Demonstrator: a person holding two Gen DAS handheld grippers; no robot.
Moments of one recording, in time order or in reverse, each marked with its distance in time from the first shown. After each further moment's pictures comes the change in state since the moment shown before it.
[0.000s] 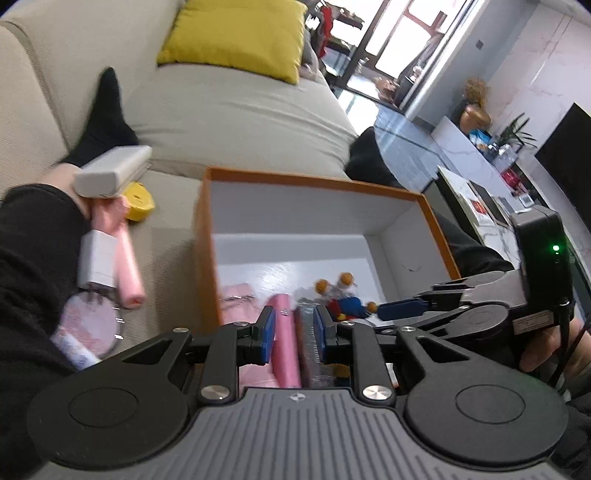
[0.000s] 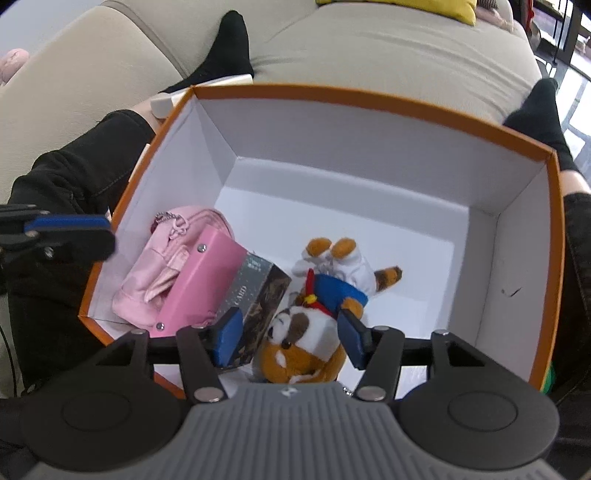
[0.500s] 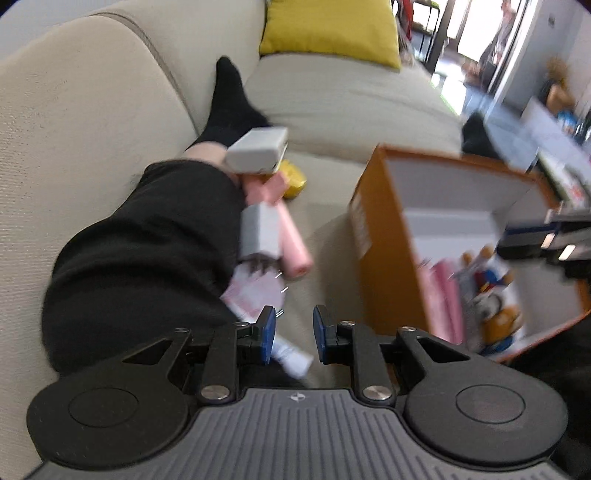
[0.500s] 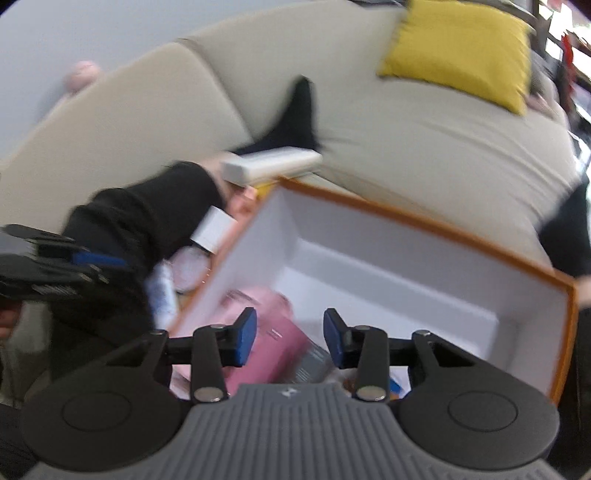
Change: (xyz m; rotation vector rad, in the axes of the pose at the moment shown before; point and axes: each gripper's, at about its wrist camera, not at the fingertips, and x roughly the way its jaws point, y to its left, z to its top) left arm -0.018 0.069 -0.013 0.013 0.079 0.340; right arm -0.035 0.044 0.033 -0.188 -0.193 0.105
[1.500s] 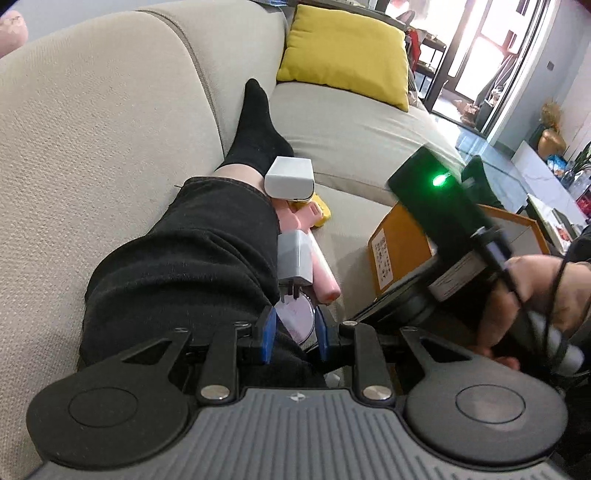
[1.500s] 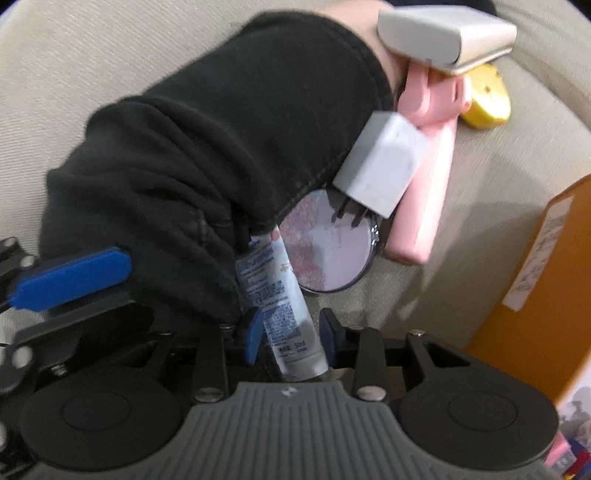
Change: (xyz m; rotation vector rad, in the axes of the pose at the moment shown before) left arm -0.022 0.058 -0.006 -0.102 -0.121 -0.102; right arm 0.209 0.108 0.051 0.056 0.523 0.213
